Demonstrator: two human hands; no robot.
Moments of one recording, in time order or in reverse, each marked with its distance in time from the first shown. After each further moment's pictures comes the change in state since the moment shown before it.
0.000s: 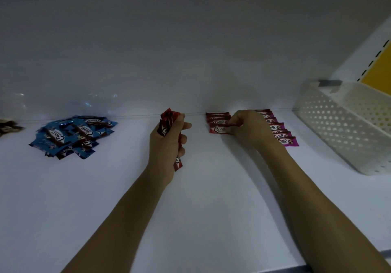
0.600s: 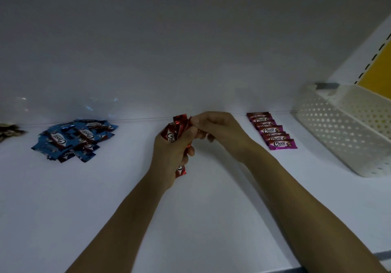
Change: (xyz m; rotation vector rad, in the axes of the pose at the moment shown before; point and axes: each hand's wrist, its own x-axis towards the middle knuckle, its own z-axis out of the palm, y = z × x) left_hand -0.006 0.000 -0.001 0.119 -0.141 0.034; right_hand -0.031 -0.060 0.003 0.784 -0.313 -0.203
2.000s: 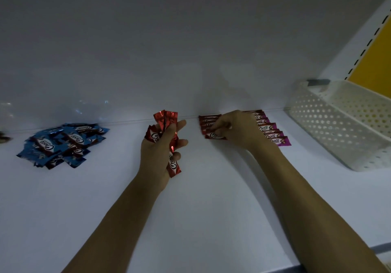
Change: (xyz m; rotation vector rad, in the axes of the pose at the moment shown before) left_hand 0.003 0.000 0.001 -0.201 0.079 -0.076; right_hand 0.008 0.028 -0.045 -0.801 0.213 0.071
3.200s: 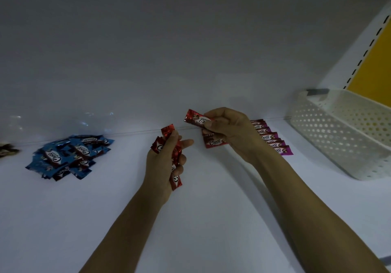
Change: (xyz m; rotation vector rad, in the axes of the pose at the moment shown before) left_hand -0.001 0.004 -0.001 -0.004 -0.040 -0.064; right_hand -0.009 -0.033 -0.012 1.105 -0.069 0.012
